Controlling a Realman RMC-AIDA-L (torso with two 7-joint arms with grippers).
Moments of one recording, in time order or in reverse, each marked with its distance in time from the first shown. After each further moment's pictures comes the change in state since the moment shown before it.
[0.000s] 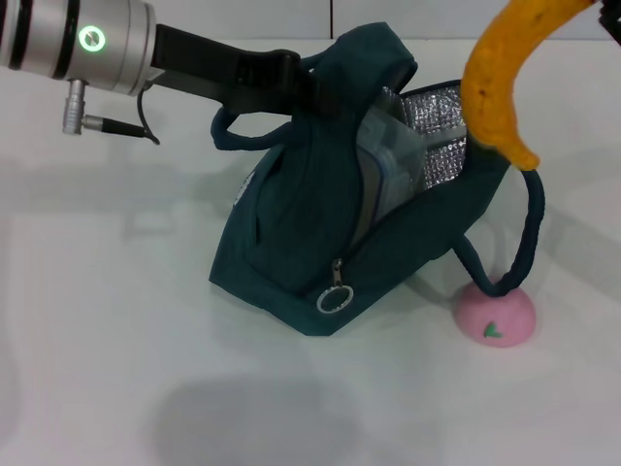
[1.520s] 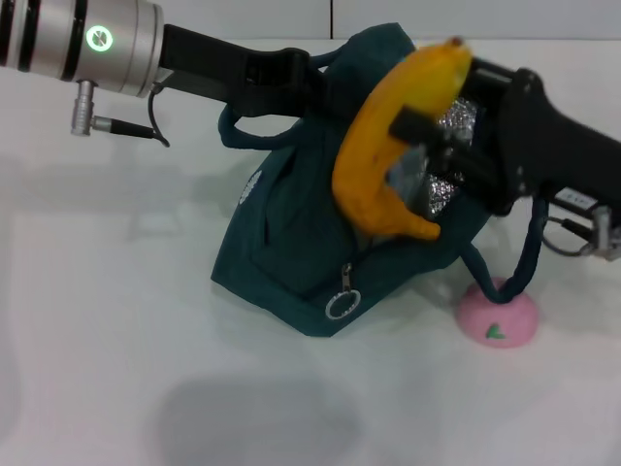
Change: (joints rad) left arm -0.013 0.006 0.000 -0.051 -0.037 0.002 -0.002; right arm 0.142 0.009 -0.394 0.112 0.055 -0.060 -0.276
